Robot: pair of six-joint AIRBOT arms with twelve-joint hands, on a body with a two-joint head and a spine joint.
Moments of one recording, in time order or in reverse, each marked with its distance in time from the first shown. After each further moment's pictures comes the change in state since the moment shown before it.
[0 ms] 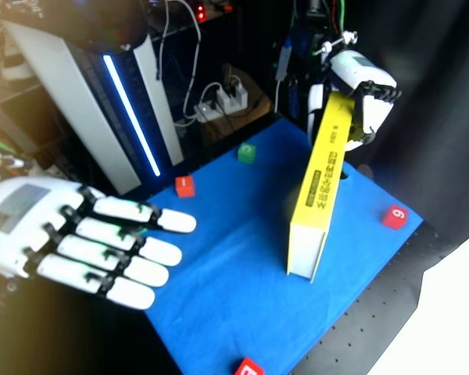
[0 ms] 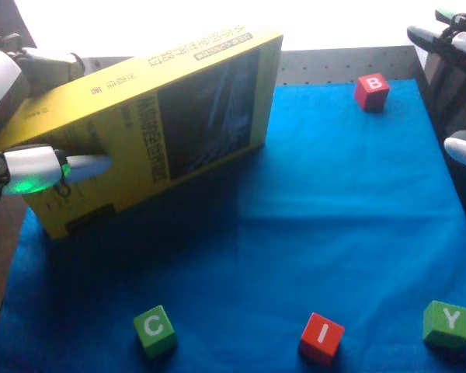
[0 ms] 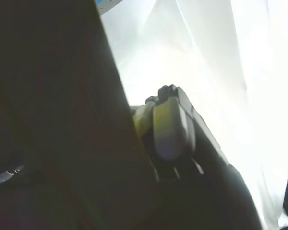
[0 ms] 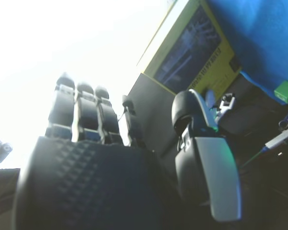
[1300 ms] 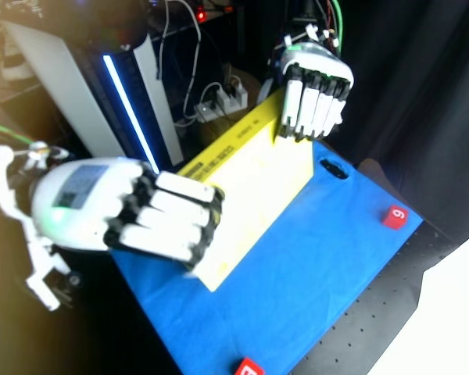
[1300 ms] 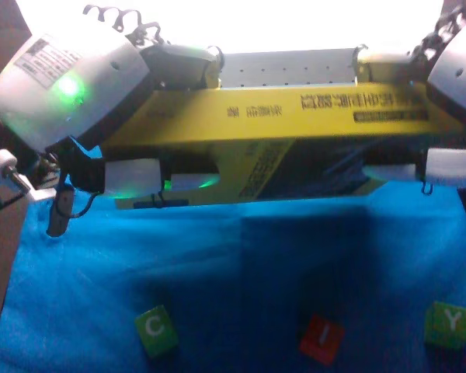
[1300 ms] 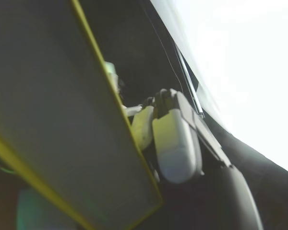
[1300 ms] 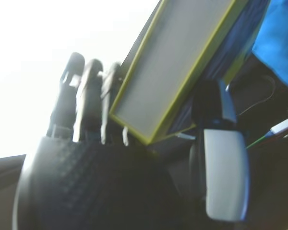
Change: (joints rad) left arm -0.200 -0.084 0.011 0.449 0.028 -0.039; right arm 0.216 -0.156 0.106 -0.151 -0.168 0.031
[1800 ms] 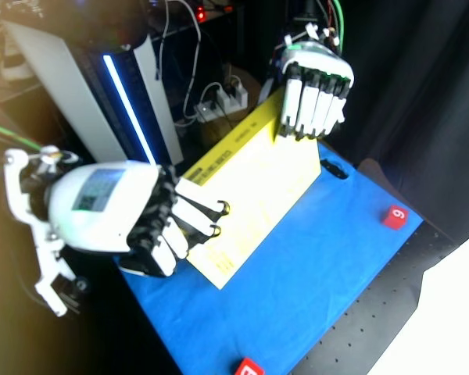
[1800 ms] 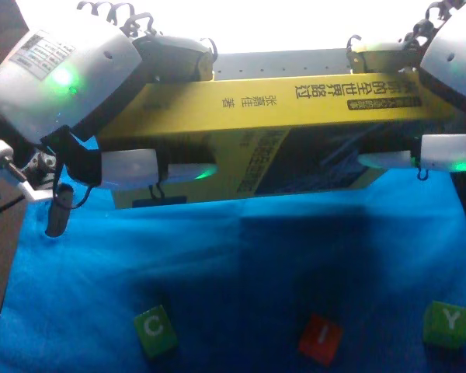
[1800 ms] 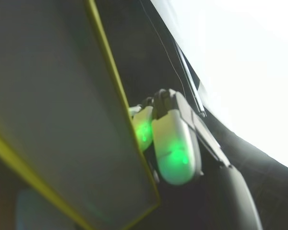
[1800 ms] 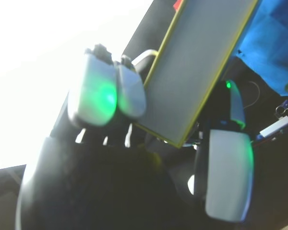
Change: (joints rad) left arm 0.004 0.000 0.006 -0.061 0.003 -0.019; right arm 0.057 -0.008 0.035 -0.016 -0.066 0.012
